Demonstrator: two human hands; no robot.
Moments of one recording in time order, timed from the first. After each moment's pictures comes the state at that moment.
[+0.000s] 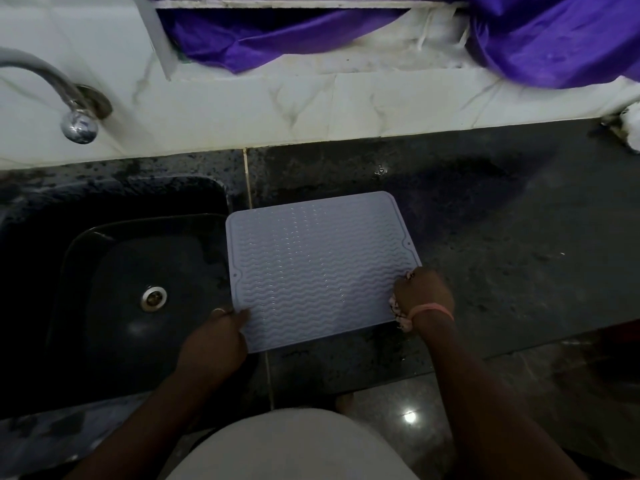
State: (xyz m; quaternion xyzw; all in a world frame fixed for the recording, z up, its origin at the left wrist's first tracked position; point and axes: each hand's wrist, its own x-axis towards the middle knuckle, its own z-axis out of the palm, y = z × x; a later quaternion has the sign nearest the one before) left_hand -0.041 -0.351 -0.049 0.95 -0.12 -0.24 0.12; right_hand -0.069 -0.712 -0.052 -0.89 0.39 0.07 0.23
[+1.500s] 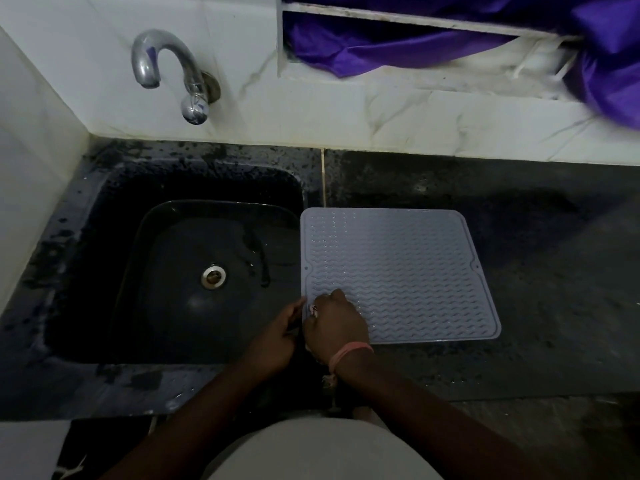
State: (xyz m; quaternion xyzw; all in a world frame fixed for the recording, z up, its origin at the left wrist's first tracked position) left_hand -0.053 -0.307 -0.076 0.77 -0.02 -0.30 0.57; right_hand -0.055 -0.453 -0.053 -0.97 0.06 0.10 0.22
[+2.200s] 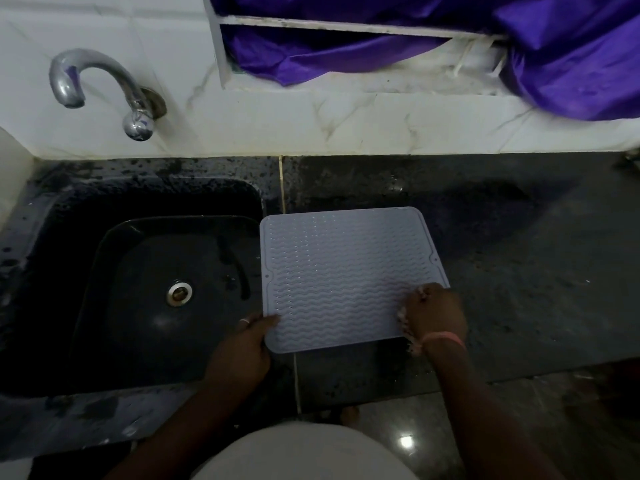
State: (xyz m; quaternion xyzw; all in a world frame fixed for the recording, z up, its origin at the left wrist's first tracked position) left_hand -0.065 -0.326 -0.072 0.93 -0.08 -0.19 0.32; right_hand -0.075 -0.671 -0.045 -0.90 0.37 0.04 0.21
